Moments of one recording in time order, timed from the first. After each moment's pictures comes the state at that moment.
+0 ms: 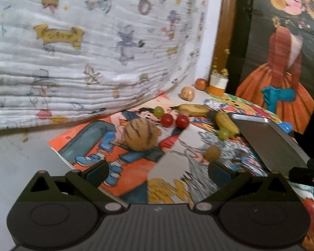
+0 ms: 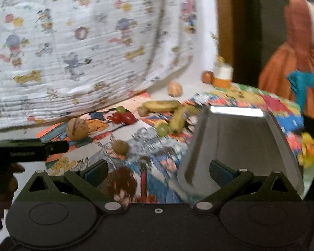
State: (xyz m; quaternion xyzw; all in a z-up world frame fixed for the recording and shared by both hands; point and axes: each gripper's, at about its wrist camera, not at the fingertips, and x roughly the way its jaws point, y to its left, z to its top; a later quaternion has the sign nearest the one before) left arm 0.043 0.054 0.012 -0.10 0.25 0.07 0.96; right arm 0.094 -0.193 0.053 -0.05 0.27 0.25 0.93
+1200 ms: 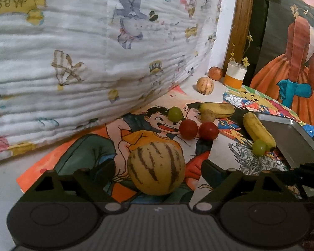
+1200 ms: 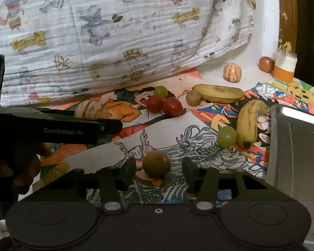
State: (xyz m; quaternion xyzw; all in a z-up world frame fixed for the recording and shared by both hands) left arm 0.144 0.088 -0.008 -0.10 0.29 0.07 0.95; right arm 0.175 -0.097 0.002 -0.09 0.32 0.35 0.87
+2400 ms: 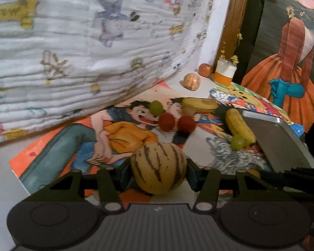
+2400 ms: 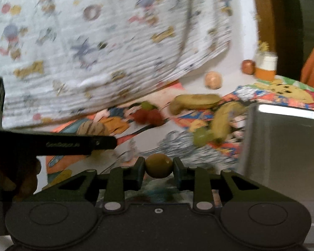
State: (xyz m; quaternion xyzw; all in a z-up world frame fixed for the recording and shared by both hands) left arm 0.135 0.062 0.002 -0.12 0.30 0.05 0.94; right arm 0.167 -0.151 0.022 -0.02 0.30 0.33 0.89
